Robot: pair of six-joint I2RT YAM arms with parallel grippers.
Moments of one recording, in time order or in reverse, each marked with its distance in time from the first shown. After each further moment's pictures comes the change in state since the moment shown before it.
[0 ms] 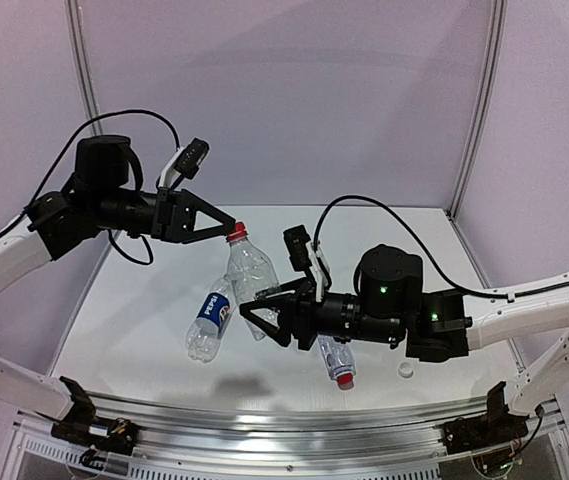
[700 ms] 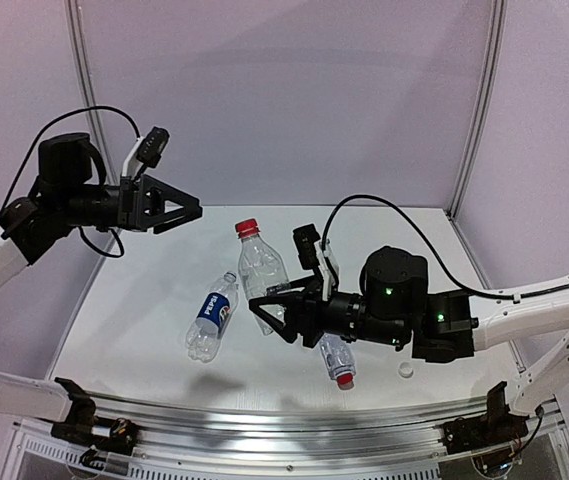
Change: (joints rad) left arm 0.155 -0.123 -0.036 -0.001 0.066 -0.047; right arm 0.004 -0.031 -0.023 -0.034 0.095 -0.023
